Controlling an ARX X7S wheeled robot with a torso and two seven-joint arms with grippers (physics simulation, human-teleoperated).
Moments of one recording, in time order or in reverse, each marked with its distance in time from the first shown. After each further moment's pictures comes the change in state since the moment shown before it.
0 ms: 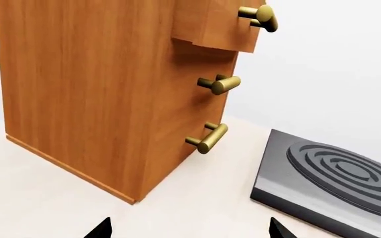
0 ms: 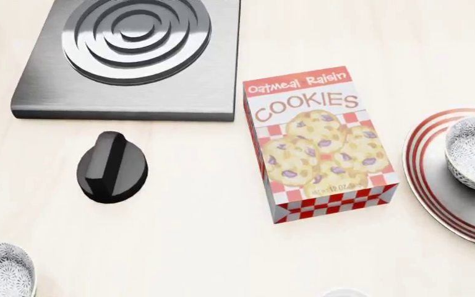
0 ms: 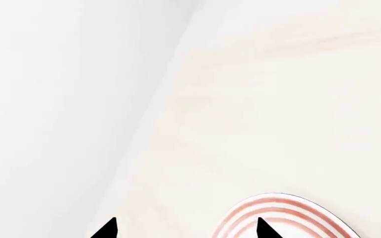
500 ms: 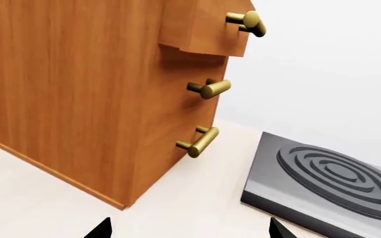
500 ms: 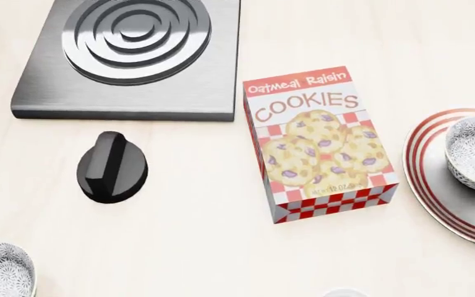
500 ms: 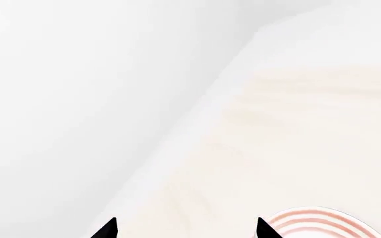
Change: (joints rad) left arm -0.008 -0.006 0.020 0.012 0.006 0.002 0.001; right arm -0.141 0.043 0.016 -0.464 0.149 0.111 0.122
